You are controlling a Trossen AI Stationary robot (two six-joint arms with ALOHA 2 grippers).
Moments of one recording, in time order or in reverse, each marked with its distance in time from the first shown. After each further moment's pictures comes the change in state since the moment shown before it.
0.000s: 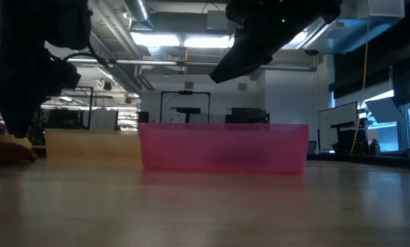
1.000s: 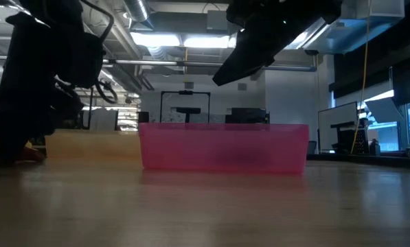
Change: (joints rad) left arm 0.002 0.273 0.000 0.093 0.046 0.072; right arm 0.000 0.000 0.000 -0.026 -0.010 0.003
